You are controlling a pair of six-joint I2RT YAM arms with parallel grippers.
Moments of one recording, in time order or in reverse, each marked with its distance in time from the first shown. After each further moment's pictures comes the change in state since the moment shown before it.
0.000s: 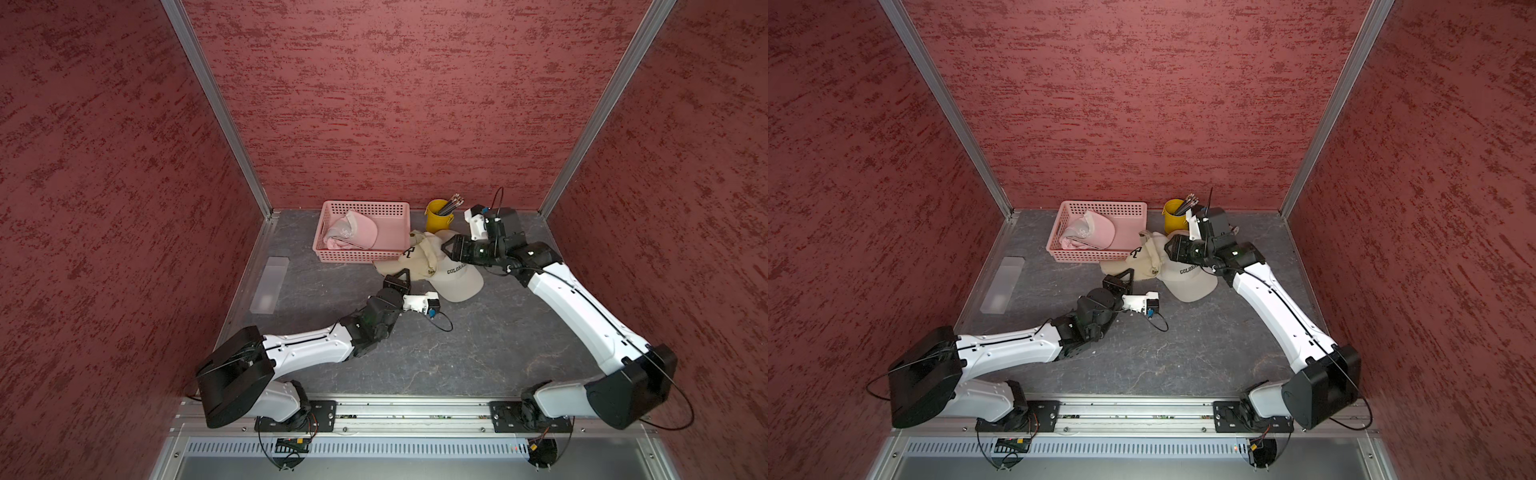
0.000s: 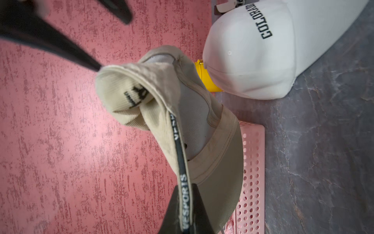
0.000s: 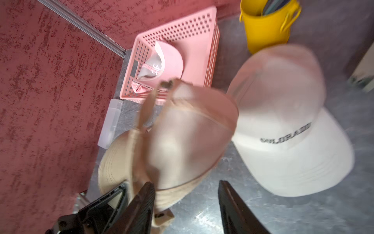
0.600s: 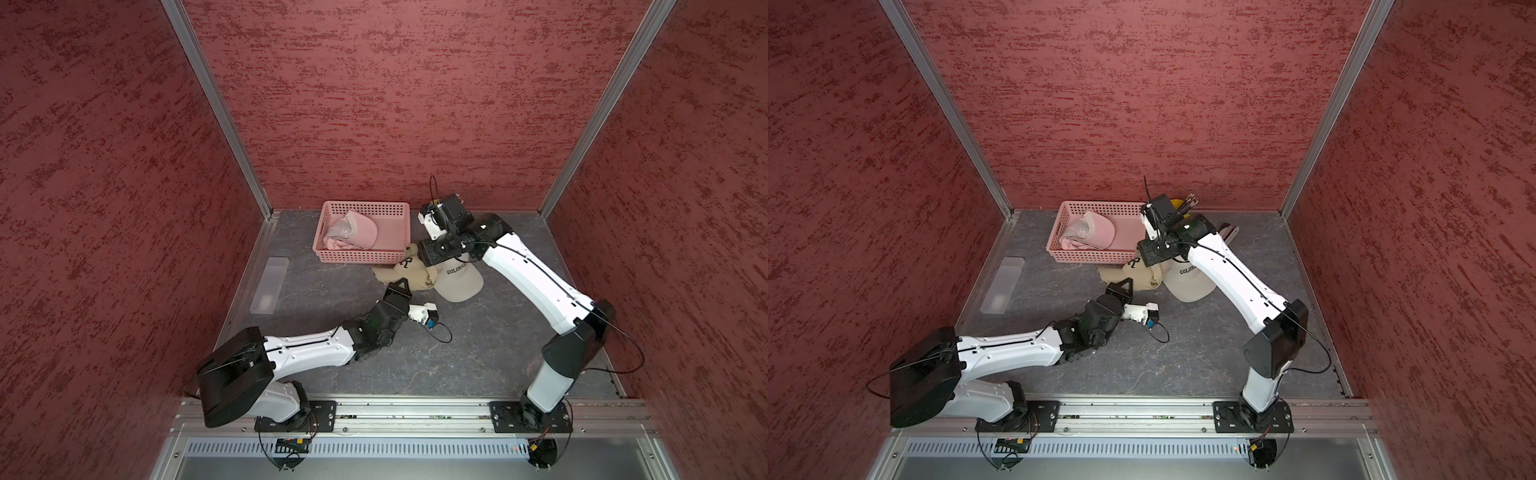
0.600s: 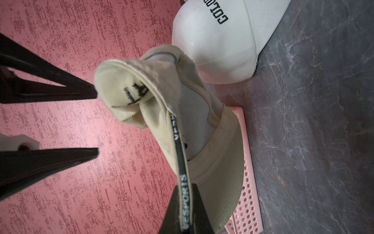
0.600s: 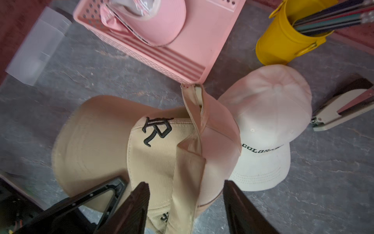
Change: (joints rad) left arm -0.047 0.000 0.000 -0.121 -0.074 0.058; right arm 0.247 0.380 0.465 -0.423 0.292 -0.309
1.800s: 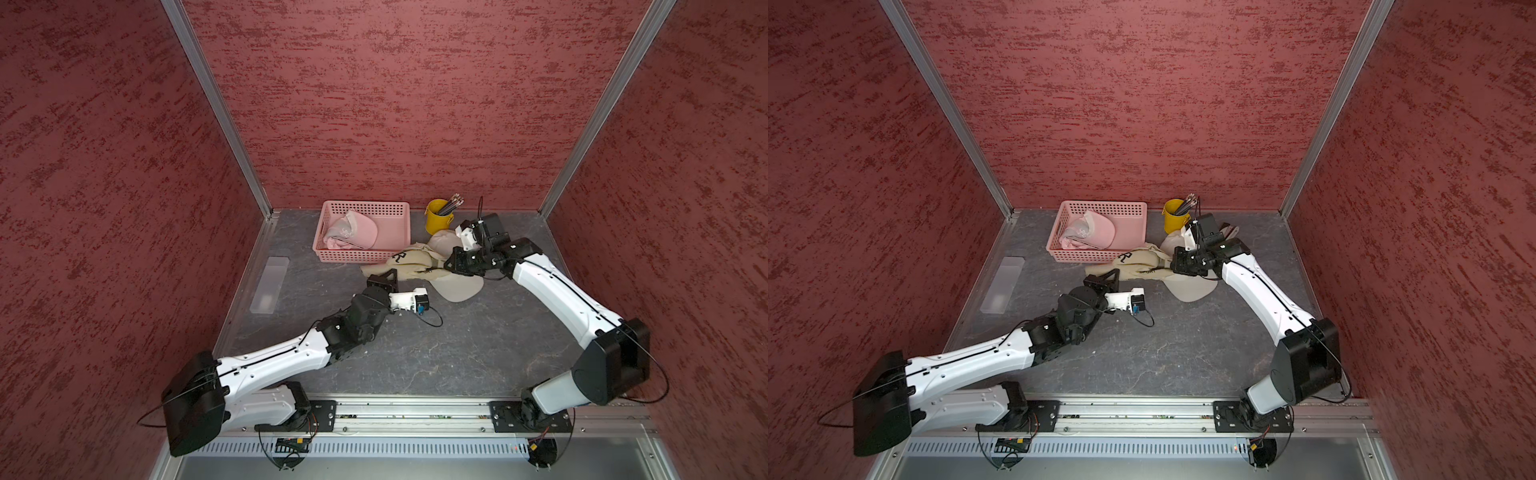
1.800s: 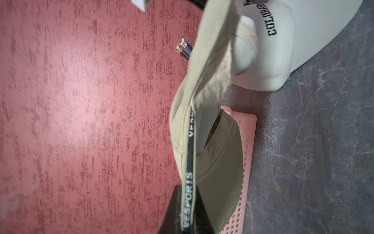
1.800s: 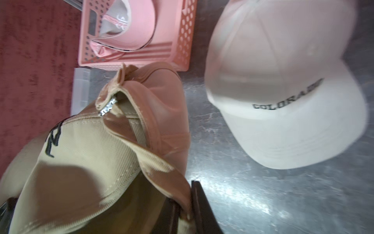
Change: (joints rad) left arm 0.083 -0.252 0.043 -0.224 0.091 -0.312; right arm -0.276 -0.259 -0.568 0.395 -0.405 0.329
